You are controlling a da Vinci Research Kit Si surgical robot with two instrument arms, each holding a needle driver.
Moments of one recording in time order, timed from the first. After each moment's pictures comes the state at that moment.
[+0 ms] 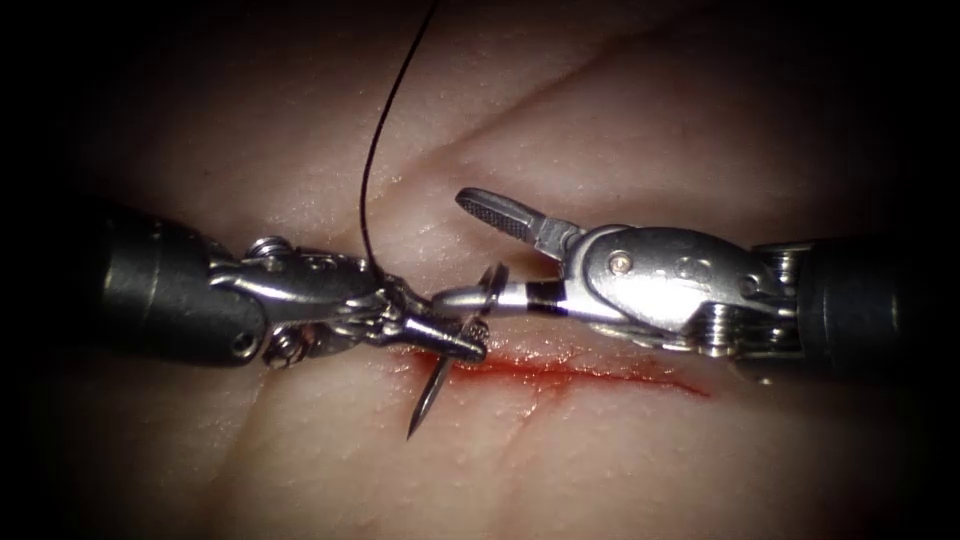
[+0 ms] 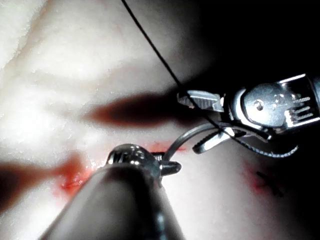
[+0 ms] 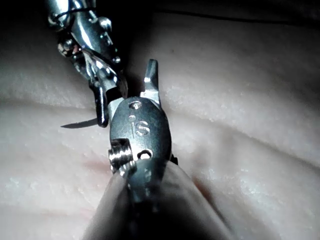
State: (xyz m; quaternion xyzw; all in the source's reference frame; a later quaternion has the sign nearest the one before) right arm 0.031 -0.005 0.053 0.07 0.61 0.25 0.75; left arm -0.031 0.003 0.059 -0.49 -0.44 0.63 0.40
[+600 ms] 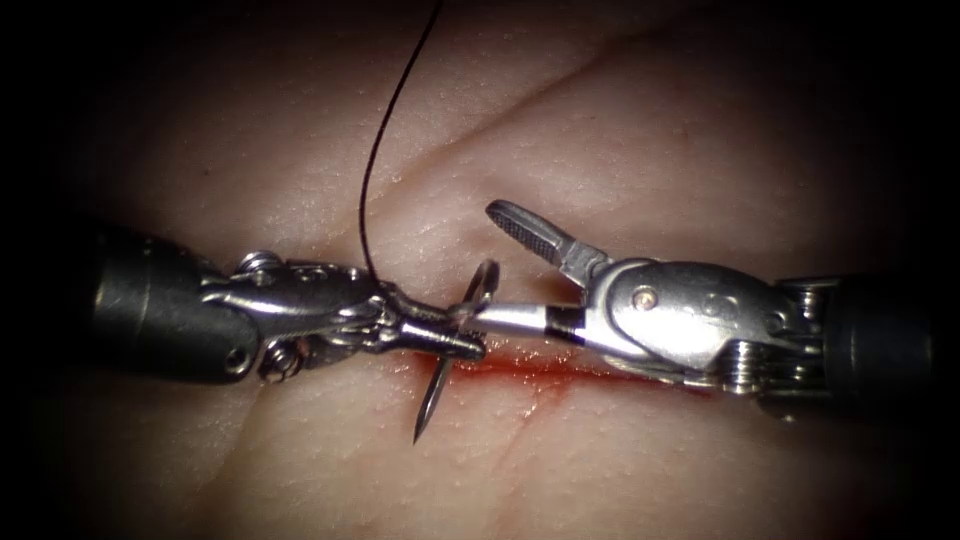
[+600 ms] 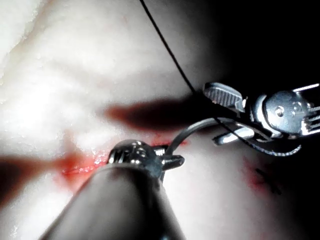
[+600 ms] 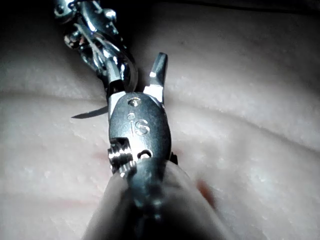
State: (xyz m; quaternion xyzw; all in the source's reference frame) right arm 0.029 -0.006 0.051 0.01 0.64 0.29 0.71; left arm -0.031 0.003 0.059 -0.55 -0.45 0.59 0.38
